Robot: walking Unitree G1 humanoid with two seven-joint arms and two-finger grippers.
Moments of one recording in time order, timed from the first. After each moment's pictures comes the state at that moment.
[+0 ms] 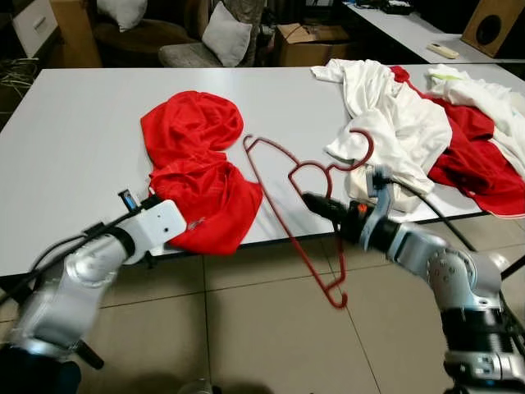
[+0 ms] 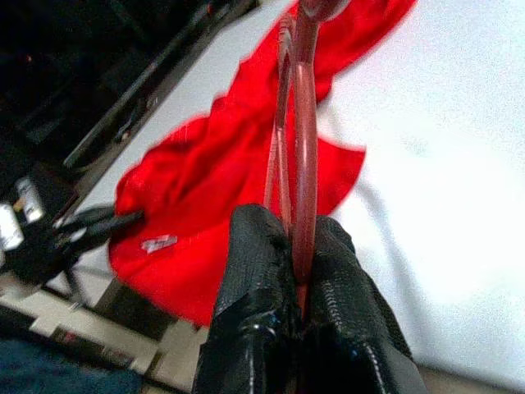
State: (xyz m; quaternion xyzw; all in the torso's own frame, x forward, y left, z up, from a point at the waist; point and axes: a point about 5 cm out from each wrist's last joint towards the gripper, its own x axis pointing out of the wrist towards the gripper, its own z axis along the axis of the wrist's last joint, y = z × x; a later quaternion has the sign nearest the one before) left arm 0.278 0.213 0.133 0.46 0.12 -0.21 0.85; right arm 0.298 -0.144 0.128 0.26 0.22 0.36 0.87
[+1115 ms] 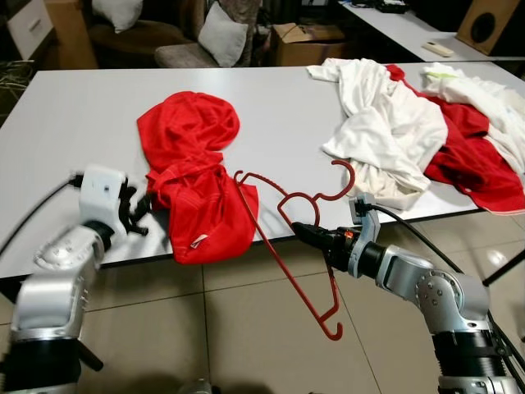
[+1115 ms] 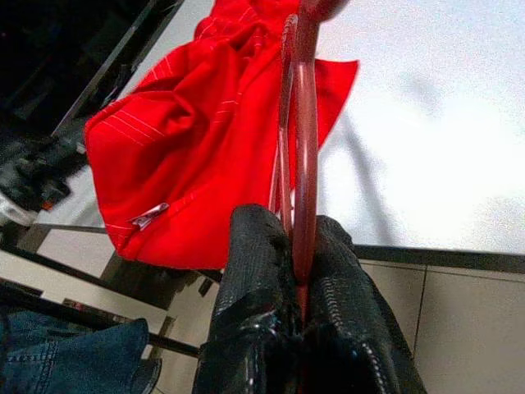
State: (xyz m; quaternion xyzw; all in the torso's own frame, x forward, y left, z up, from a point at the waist) left arm 0.288 0.249 0.129 0.06 0.14 -0.06 0.99; right arm 0.280 -0.133 0.107 0.26 0.26 0.35 0.86
